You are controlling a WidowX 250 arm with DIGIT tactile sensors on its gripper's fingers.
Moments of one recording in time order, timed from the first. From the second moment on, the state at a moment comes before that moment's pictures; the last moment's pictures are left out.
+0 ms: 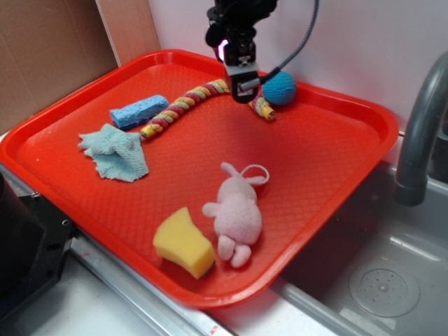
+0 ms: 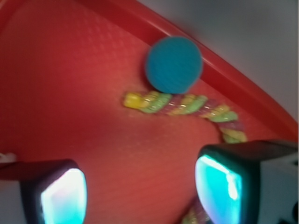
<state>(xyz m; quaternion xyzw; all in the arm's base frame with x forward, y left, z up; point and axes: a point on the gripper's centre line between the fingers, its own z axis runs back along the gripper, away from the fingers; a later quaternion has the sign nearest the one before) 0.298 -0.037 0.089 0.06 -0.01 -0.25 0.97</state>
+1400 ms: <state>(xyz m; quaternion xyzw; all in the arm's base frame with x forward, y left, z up) 0.356 -0.054 0.022 0.04 -0.03 -0.04 1.00</state>
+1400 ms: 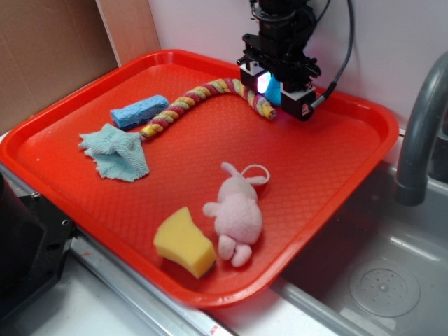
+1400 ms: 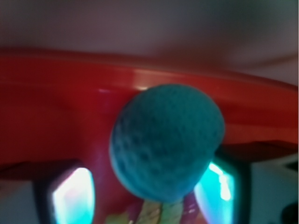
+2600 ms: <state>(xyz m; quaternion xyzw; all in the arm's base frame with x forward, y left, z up) 0.289 -0.099 0.131 0.05 0.00 -0.06 1.00</state>
